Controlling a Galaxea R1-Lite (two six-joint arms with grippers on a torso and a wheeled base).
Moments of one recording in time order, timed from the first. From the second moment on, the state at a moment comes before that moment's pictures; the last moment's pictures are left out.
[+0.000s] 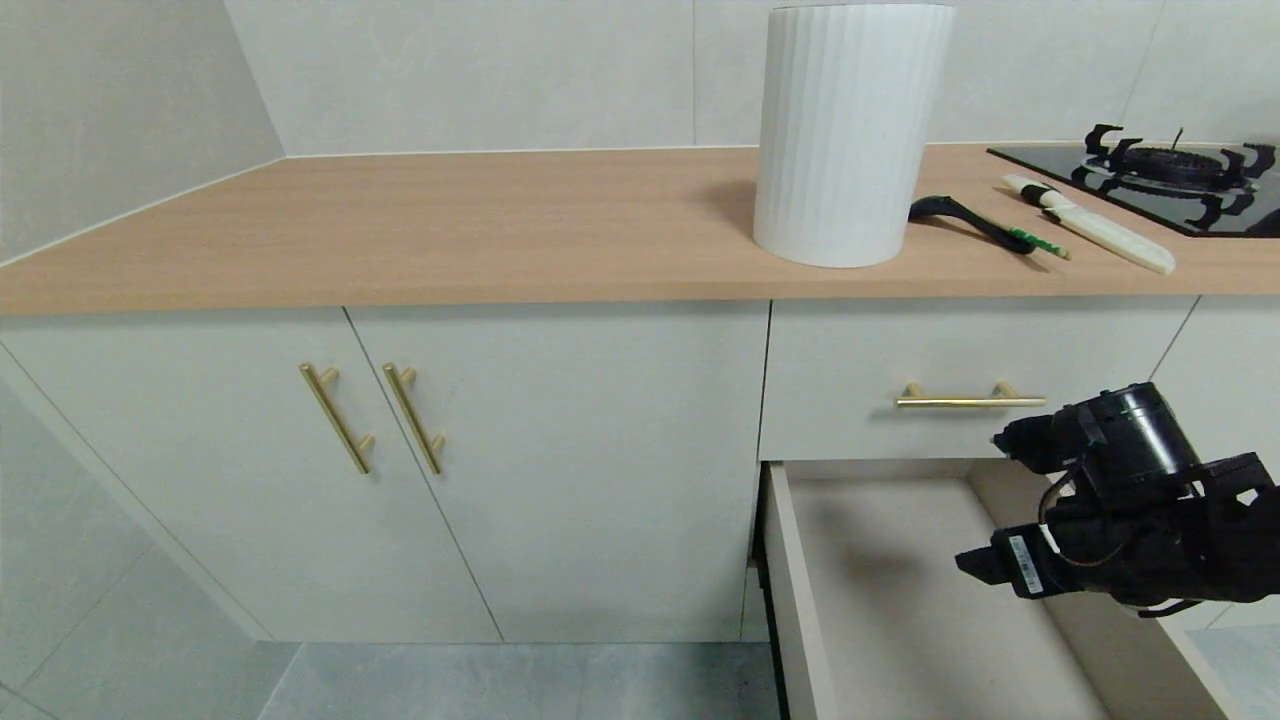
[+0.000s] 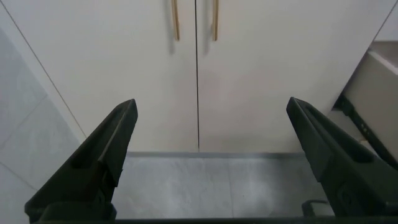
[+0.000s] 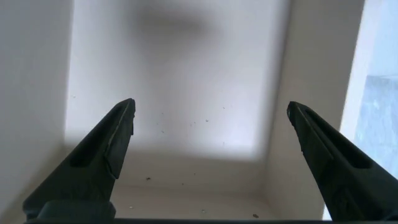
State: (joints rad) left arm 0.00 0.00 0.00 0.00 0.01 0.00; right arm 0.30 1.68 -0.72 -0.08 -0.24 0.06
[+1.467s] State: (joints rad) left arm 0.00 0.00 0.00 0.00 0.01 0.00; right arm 0.30 1.52 -0.71 -0.24 -0.24 0.07
